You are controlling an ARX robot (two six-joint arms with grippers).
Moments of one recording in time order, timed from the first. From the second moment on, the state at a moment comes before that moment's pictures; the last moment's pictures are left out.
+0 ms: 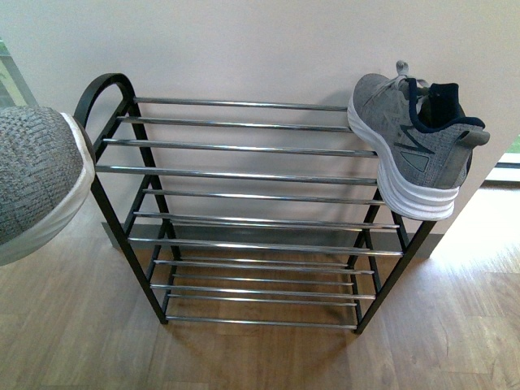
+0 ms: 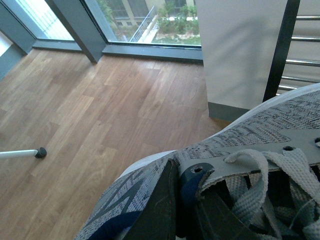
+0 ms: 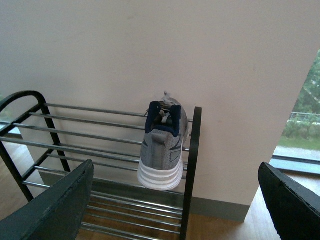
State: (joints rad) left arm -0.43 0.86 0.35 -0.08 -0.78 -0.20; right arm 0.00 0.01 0.02 0.00 0.00 -0.01
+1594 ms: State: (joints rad) left arm -0.60 2.17 1.69 -0.30 -0.11 -1.03; right arm 0.00 0.00 0.02 0.00 0.00 -0.01
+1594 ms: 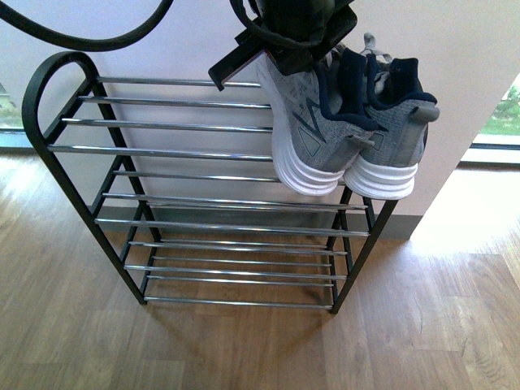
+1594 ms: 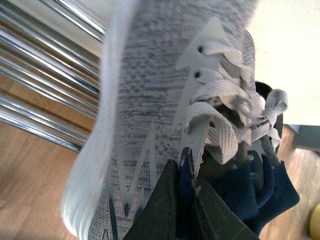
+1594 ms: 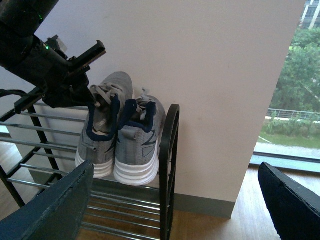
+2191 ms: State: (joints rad) left arm -0.50 2.20 1.58 -0.15 0.03 -0.92; right arm 0.00 0.00 0.02 0.00 0.00 -0.01
